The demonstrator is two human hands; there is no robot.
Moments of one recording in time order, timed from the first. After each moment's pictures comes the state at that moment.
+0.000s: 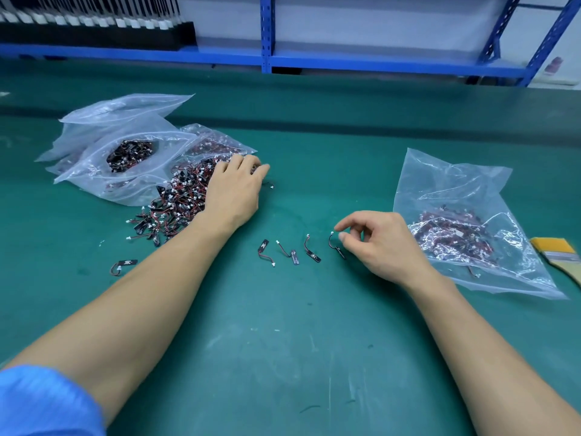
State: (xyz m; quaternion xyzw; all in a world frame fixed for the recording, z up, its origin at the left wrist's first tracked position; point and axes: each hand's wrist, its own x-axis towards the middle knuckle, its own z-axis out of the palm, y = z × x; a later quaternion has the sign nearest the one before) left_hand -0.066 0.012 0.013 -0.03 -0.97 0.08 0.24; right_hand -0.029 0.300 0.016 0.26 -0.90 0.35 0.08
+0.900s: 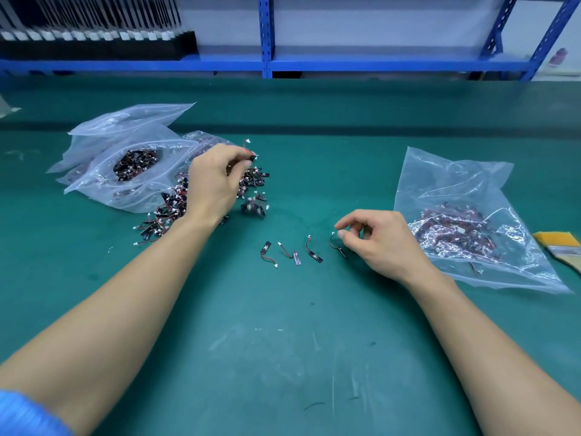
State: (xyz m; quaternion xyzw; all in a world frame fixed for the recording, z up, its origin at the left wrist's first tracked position) left_hand -0.041 -0.001 0.047 -0.04 -0.87 -0.30 0.39; right_hand -0.030 0.299 0.013 0.26 -0.88 0.39 0.09
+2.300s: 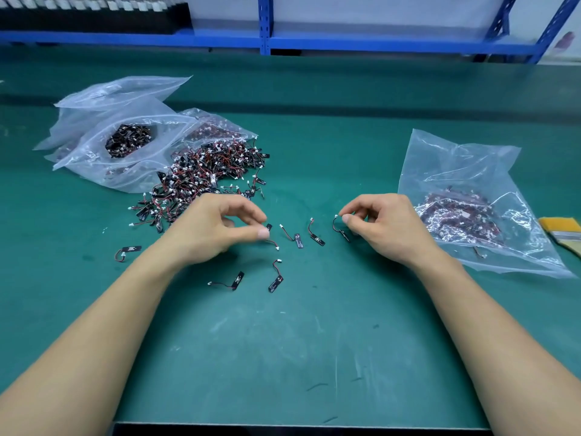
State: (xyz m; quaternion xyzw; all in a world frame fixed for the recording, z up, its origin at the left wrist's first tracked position) left_hand 0.049 0.004 0.026 -0.07 -0.87 -0.48 0.03; right_hand -0.029 0.299 0.019 0.23 -0.90 0.37 0.05
